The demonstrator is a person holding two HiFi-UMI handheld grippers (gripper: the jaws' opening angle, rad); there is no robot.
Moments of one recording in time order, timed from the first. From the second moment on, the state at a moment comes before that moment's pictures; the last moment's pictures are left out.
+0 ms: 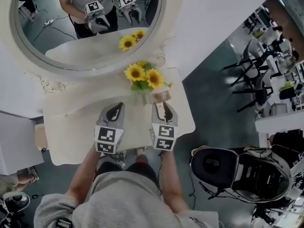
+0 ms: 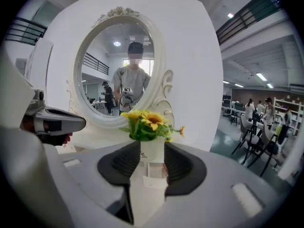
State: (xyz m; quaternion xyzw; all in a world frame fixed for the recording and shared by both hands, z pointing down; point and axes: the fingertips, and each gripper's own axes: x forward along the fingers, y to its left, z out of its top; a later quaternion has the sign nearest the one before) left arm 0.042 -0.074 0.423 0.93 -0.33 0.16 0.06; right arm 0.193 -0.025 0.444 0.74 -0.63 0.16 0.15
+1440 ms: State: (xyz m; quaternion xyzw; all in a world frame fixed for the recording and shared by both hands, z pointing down) left arm -0.038 -0.047 0.391 0.94 -0.31 0.11 0.02; right arm 0.083 0.015 0.392 0.76 -0.64 0.07 0.12
